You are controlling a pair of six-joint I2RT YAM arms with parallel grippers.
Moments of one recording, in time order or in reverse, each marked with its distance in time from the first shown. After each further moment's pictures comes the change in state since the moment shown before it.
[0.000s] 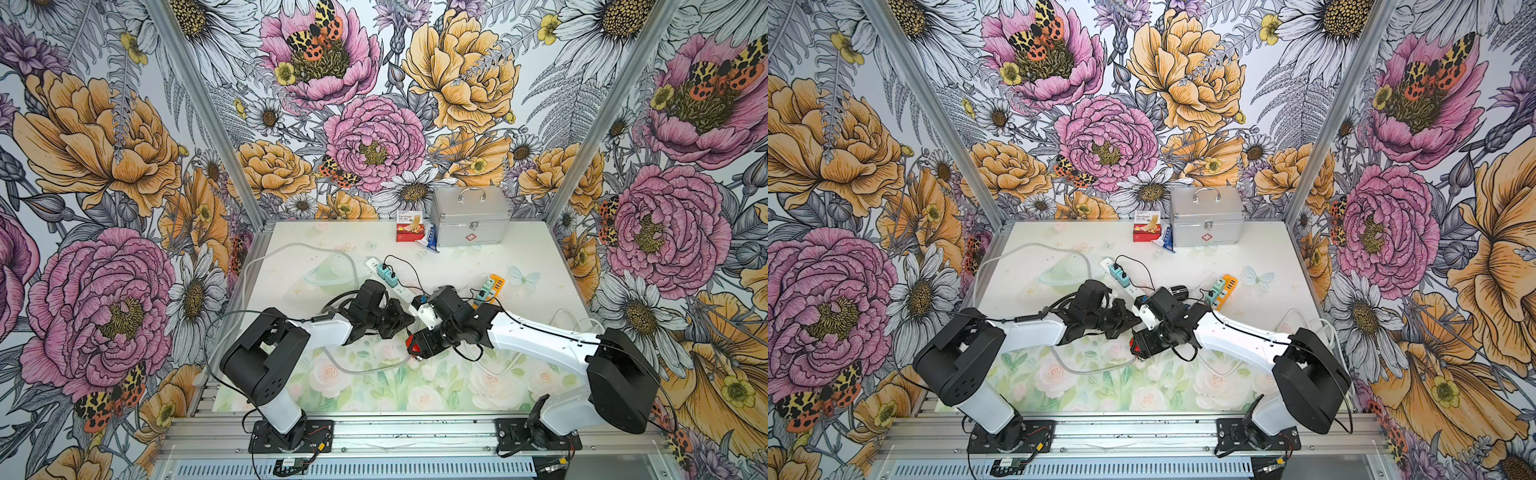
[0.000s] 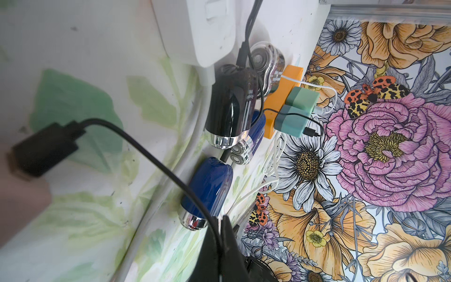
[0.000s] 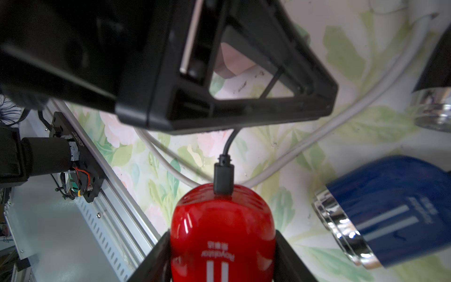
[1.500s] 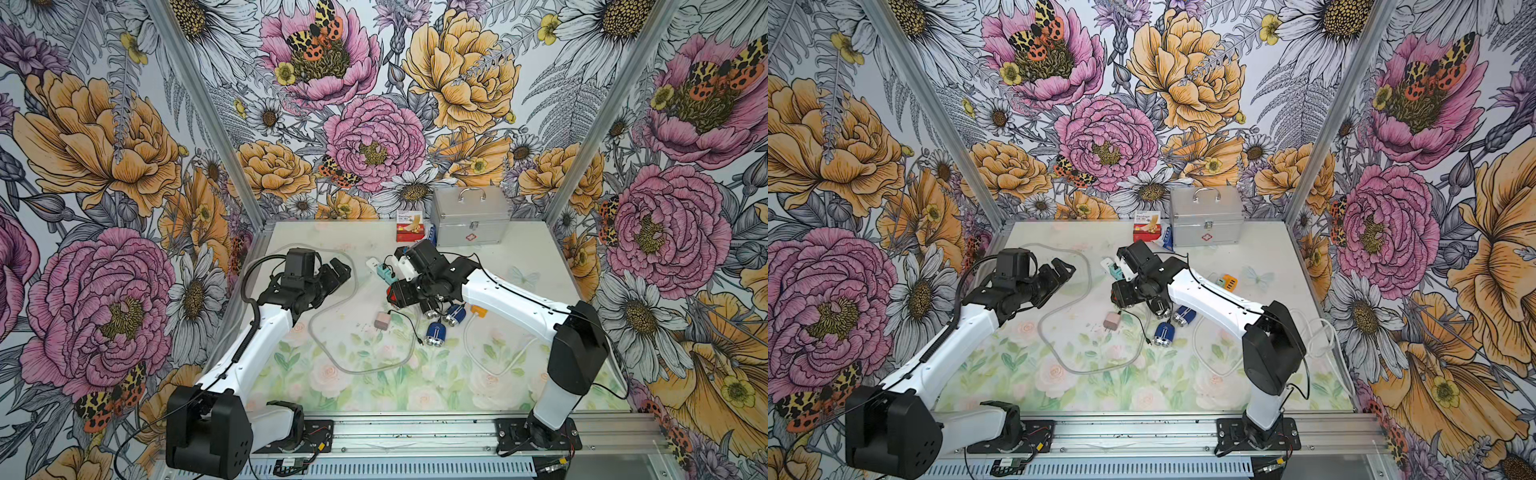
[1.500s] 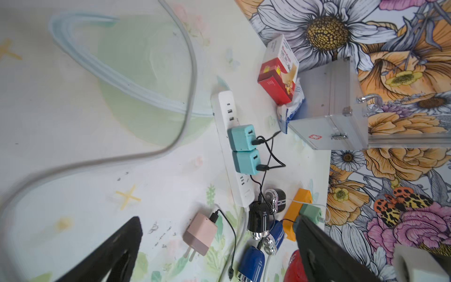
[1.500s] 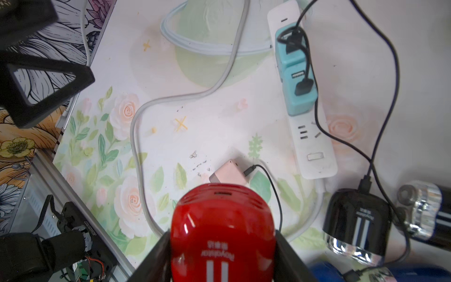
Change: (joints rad) left arm 0.494 -0.428 0.182 -0.687 -0.306 0.506; right arm -0.033 0.351 0.659 -0.204 0.187 -0.006
